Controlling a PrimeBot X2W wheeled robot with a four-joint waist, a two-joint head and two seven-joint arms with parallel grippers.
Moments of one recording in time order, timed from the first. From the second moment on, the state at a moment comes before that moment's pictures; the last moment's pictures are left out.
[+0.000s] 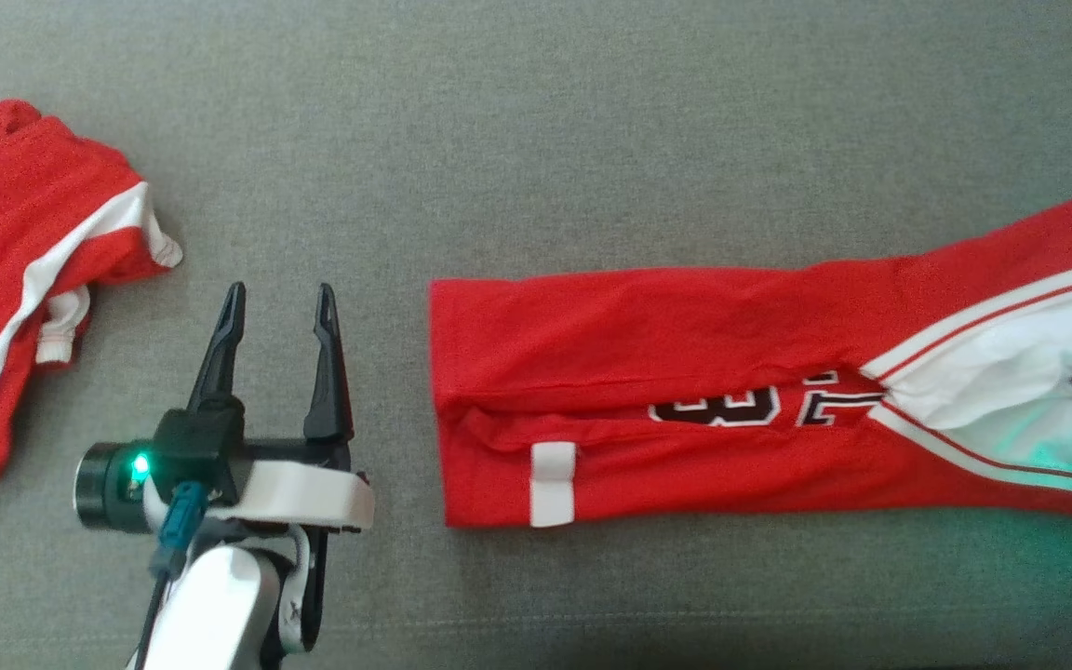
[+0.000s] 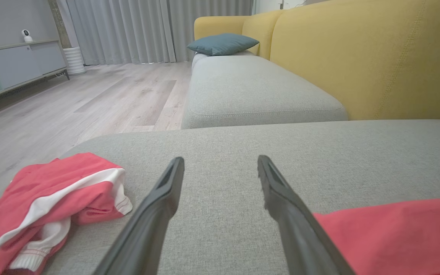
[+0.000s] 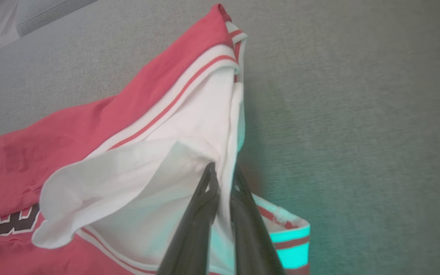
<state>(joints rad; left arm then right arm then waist) -0.15 0.22 -0.40 0.01 -0.23 0.33 -0.25 -0.03 -0.37 -0.20 0.08 0.59 0.13 0.54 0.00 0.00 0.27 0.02</state>
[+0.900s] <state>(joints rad) -0.09 0.21 -0.42 0.02 -0.23 0.31 -0.25 -0.20 -0.10 0.53 0.08 0.54 0.13 0.47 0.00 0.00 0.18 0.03</state>
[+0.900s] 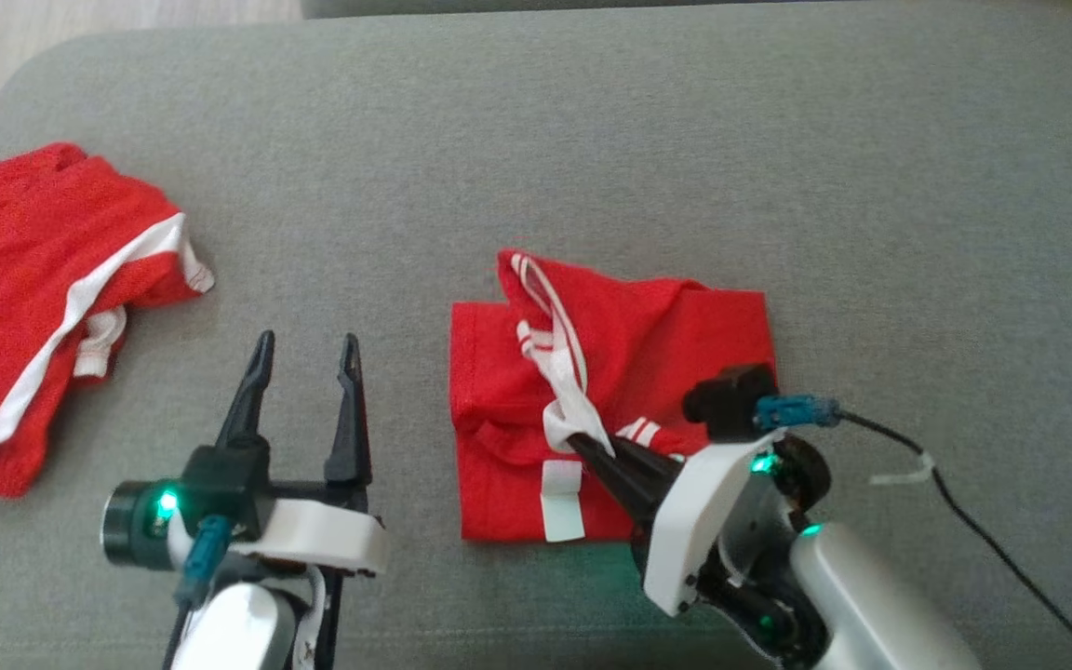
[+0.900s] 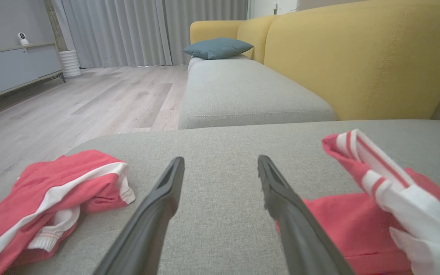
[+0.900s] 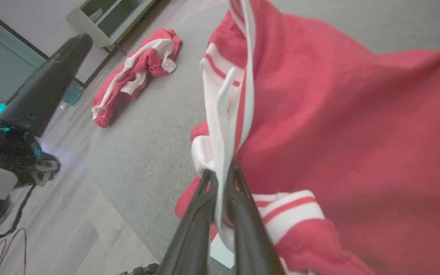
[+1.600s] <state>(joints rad) -0.11 0.20 -0.44 0.04 -0.23 0.31 -0.25 -0.37 -0.13 0.52 0.10 0.53 0.13 -0.09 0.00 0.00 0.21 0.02</state>
